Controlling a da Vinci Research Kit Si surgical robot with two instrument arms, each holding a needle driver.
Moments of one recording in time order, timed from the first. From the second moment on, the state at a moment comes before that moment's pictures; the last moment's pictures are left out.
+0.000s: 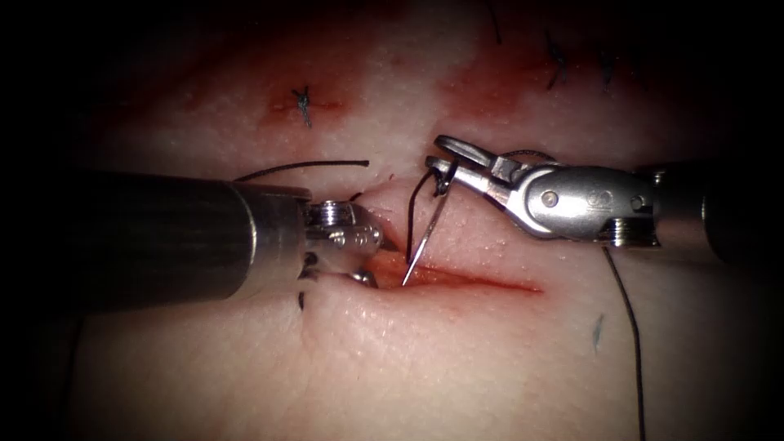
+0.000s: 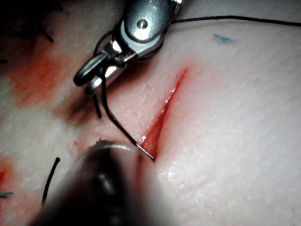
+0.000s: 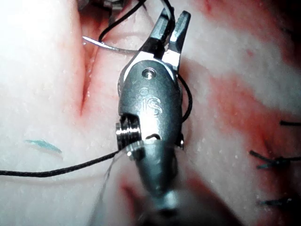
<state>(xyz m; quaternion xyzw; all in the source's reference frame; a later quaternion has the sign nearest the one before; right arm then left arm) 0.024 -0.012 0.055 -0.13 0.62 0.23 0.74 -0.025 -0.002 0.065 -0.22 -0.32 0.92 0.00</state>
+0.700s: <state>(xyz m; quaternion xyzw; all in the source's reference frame) 0.023 -0.011 0.055 -0.11 0.60 0.21 0.76 -0.026 -0.005 0.053 -0.26 -0.20 0.94 0.04</state>
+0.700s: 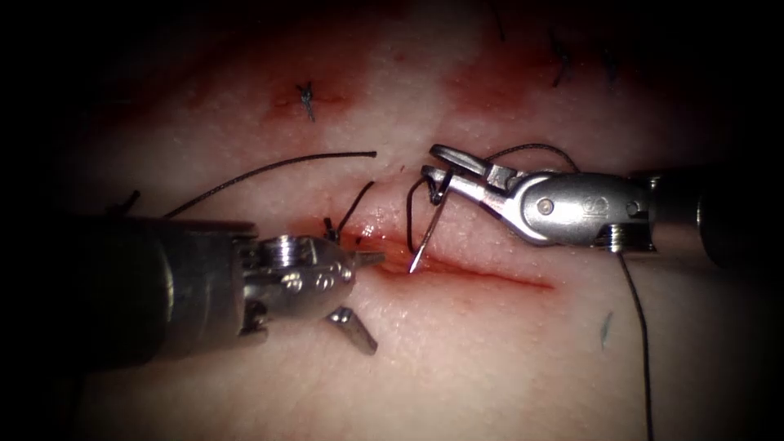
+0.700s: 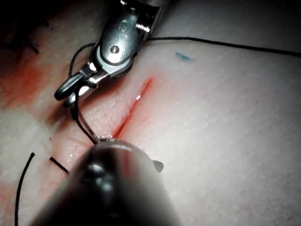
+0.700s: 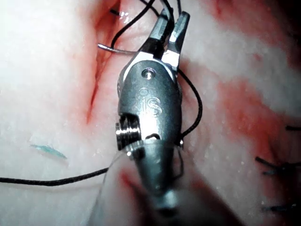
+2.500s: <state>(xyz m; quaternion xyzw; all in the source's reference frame) 0.024 -0.009 0.056 0.09 0.61 0.23 0.76 -0.024 -0.014 0.060 -0.28 -0.21 0.94 0.04</state>
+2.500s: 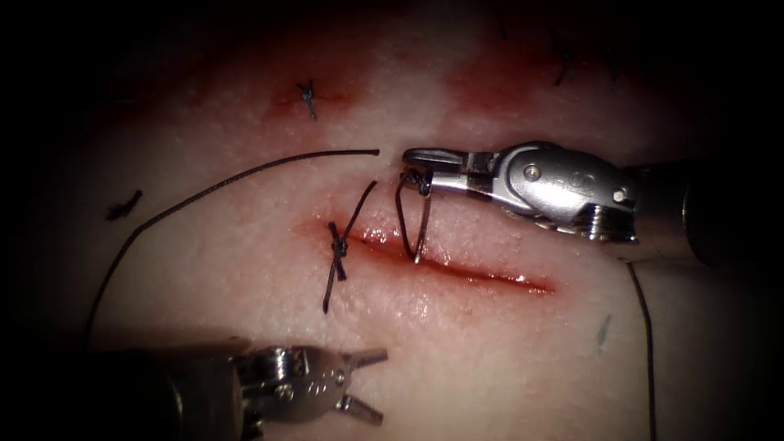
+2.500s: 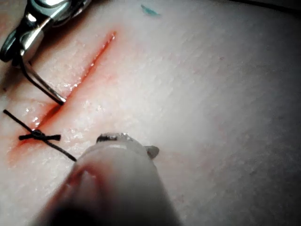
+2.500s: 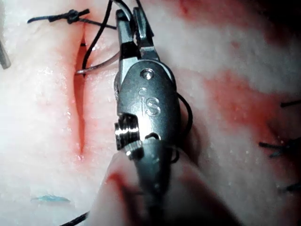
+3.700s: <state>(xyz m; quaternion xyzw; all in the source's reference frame) 0.024 -0.012 0.056 0.23 0.57 0.38 0.69 -0.023 -0.014 0.059 -0.28 -0.22 0.93 0.04</state>
